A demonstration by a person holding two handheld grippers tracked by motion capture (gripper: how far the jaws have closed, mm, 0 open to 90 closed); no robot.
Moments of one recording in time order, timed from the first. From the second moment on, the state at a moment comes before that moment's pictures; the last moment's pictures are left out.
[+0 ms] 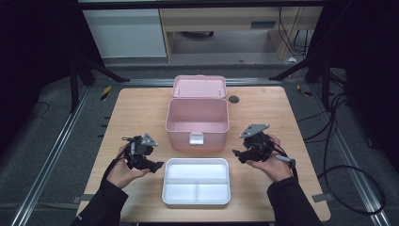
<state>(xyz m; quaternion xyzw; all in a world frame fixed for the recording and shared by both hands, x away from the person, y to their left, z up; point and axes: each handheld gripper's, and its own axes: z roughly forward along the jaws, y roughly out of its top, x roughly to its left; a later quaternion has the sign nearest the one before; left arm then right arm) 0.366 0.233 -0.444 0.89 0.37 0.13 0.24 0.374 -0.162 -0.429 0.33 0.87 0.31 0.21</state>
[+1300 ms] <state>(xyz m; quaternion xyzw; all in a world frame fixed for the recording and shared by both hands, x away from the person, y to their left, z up) 0.369 0.277 -0.443 0.85 0.44 0.17 0.24 0.358 -0.250 -0.487 0.52 0.84 0.14 0.12</state>
